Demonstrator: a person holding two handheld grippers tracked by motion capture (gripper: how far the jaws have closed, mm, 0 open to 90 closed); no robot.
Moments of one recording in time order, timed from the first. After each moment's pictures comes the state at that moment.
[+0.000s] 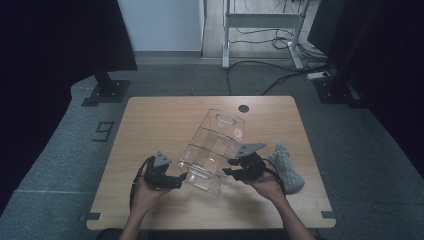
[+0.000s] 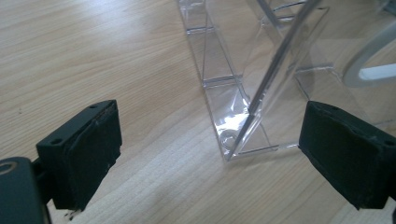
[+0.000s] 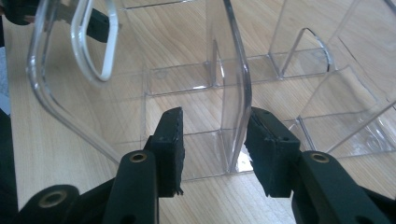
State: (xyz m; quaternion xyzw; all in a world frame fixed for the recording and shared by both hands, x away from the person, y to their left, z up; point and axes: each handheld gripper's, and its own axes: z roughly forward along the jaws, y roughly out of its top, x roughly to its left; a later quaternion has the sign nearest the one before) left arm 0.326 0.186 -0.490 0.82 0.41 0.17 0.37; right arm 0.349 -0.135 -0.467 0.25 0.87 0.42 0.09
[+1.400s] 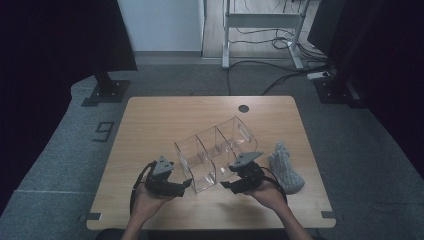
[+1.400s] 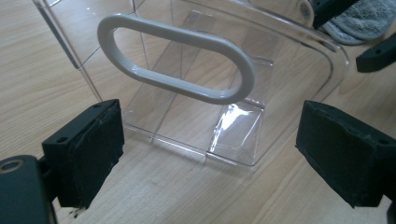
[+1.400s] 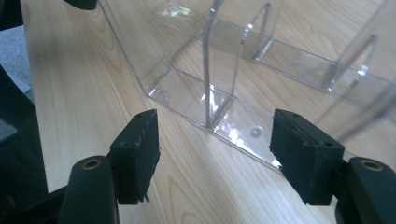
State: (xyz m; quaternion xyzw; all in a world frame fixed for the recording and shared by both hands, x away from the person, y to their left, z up) left arm 0.295 0.173 -0.468 0.82 0.36 0.16 0.41; right arm 0.327 -0.131 -0.474 0.24 0.88 0.40 0.07
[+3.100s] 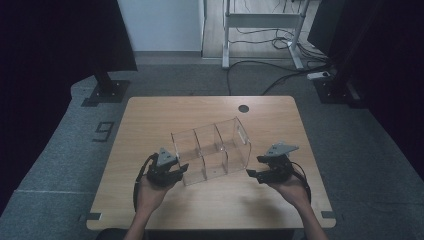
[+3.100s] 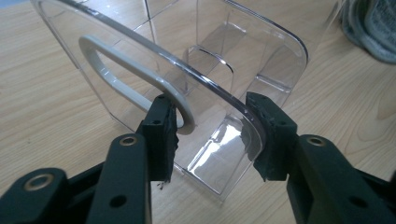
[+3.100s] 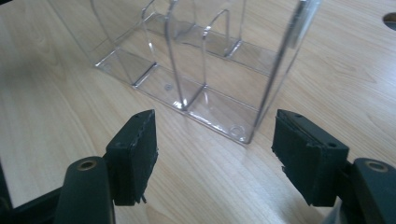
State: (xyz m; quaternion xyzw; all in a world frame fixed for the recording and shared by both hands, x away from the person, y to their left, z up) left arm 0.313 0.168 -0.456 0.81 0.40 0.19 0.39; right arm 0.335 -0.210 -0.459 0.33 0.84 0.42 0.12
